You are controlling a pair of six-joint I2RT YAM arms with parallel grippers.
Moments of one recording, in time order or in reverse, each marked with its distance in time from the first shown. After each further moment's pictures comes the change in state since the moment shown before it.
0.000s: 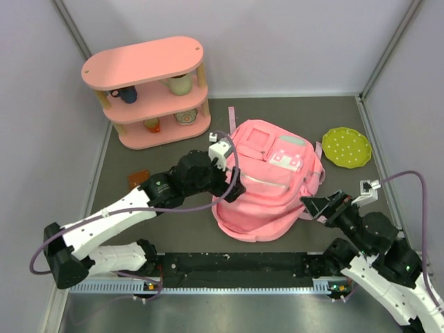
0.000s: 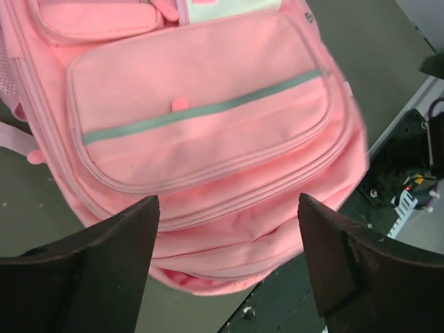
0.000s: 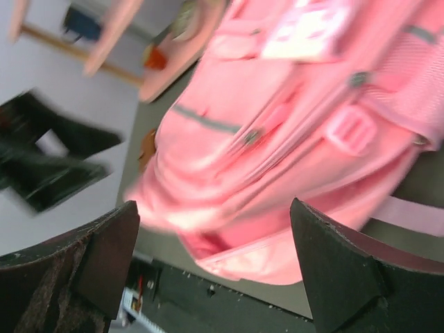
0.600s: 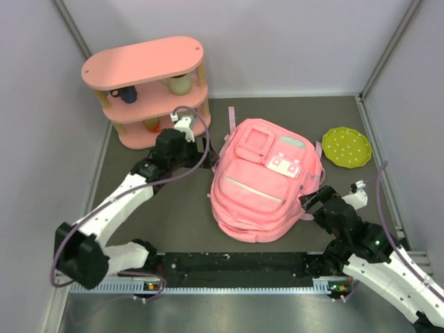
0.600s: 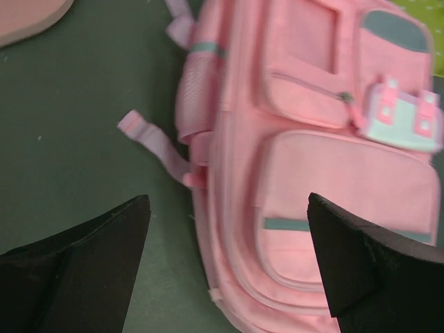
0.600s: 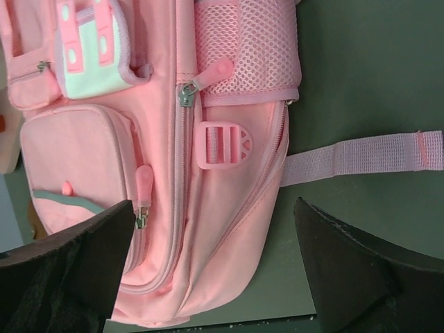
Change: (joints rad) left arm 0.377 -0.013 -0.077 0.128 0.043 -0.027; right arm 0.000 0.264 -0.081 -0.197 0.293 0.397
